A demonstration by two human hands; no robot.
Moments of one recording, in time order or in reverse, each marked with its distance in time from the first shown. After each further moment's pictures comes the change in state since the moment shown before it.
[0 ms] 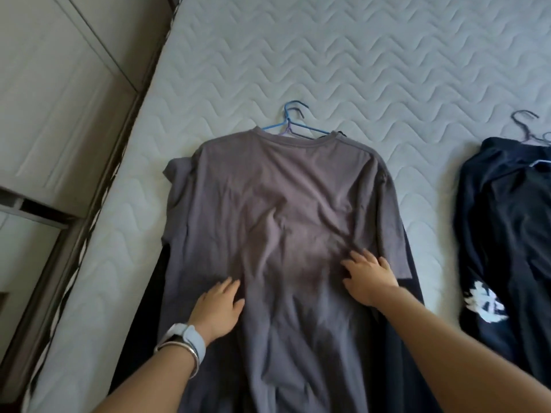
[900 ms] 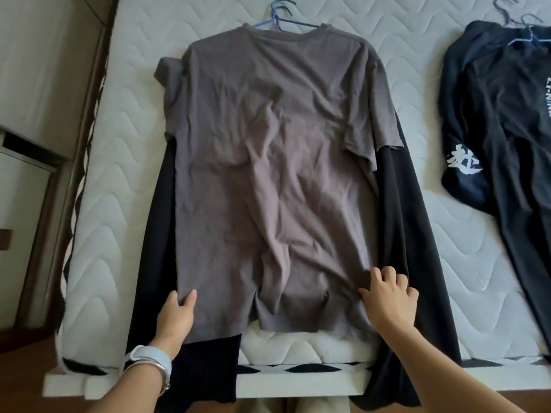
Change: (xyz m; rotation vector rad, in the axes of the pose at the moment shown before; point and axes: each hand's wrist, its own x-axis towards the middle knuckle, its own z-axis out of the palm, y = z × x) left_hand -0.154 -0.130 0.161 -0.731 0.180 -0.571; right_hand -0.202 -0.039 0.219 0.104 0.129 0.474
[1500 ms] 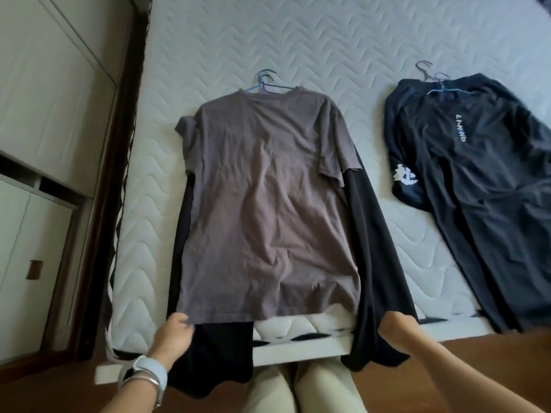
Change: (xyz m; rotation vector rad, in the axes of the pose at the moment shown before) left_hand -0.087 -0.024 -0.097 0.326 -0.126 0.150; right_hand -0.118 0.070 -0.039 0.203 -0.408 0.081
